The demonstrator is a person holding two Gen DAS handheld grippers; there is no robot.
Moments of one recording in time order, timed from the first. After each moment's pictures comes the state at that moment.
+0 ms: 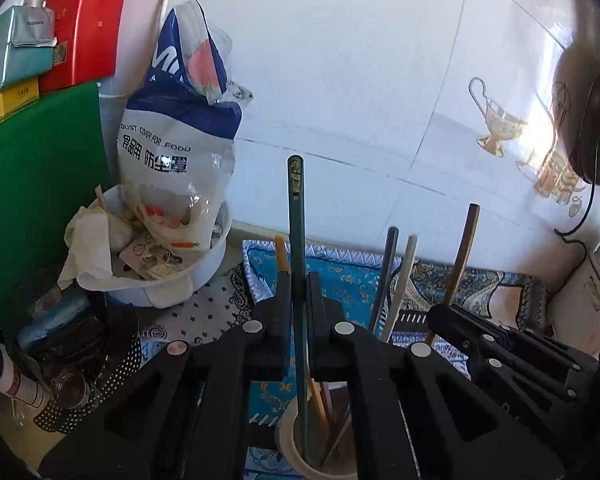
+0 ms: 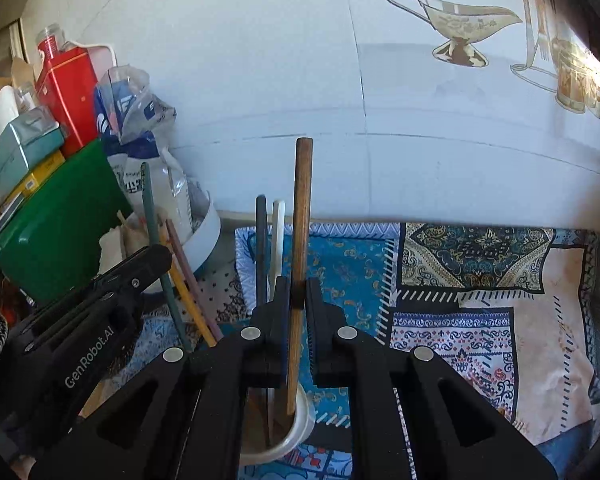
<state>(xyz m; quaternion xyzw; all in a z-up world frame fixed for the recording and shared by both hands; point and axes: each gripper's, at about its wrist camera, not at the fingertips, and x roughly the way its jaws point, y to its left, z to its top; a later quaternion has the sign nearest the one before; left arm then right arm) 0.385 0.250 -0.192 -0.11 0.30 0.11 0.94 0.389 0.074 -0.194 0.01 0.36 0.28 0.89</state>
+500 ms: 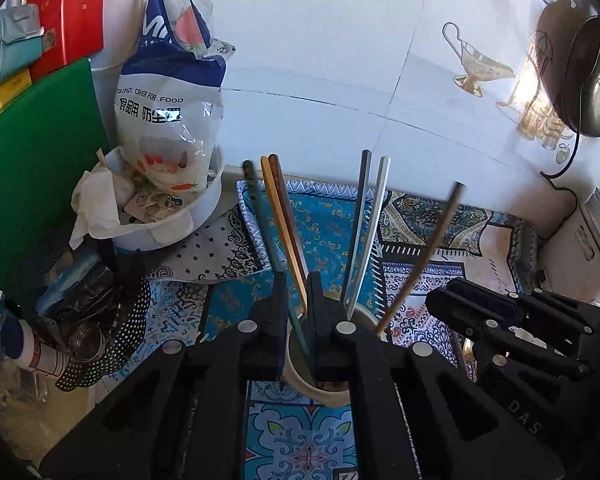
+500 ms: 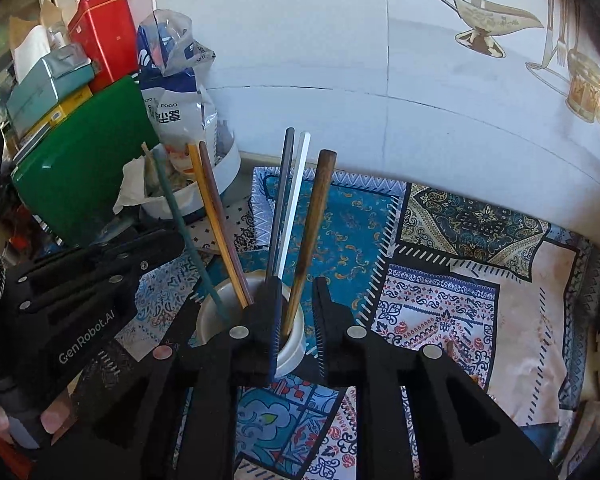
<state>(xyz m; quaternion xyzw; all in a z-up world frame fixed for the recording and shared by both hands) 0.356 0.228 -0.187 -0.09 0.39 0.08 0.91 0.362 0.057 -0.191 -0.07 0.41 0.32 0.85</state>
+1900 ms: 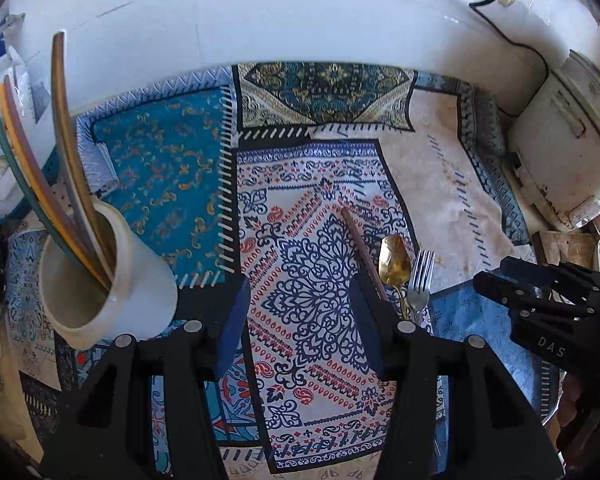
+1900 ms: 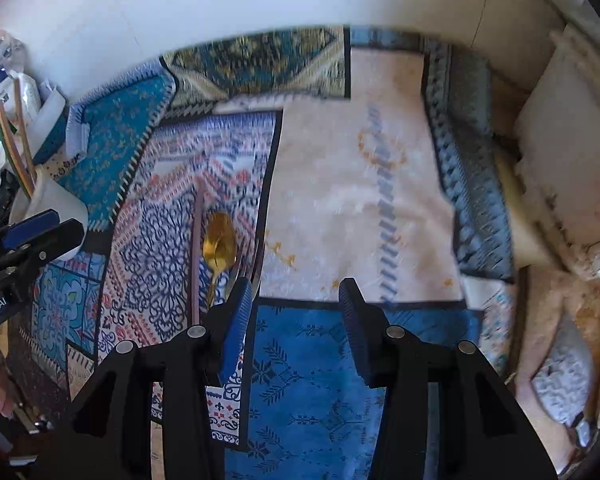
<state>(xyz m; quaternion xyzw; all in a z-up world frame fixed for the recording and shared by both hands) 0.400 0.057 -0.283 -0.02 0.52 0.00 0.85 0.389 -0.155 -0.297 -0.03 0.56 0.16 0.81</state>
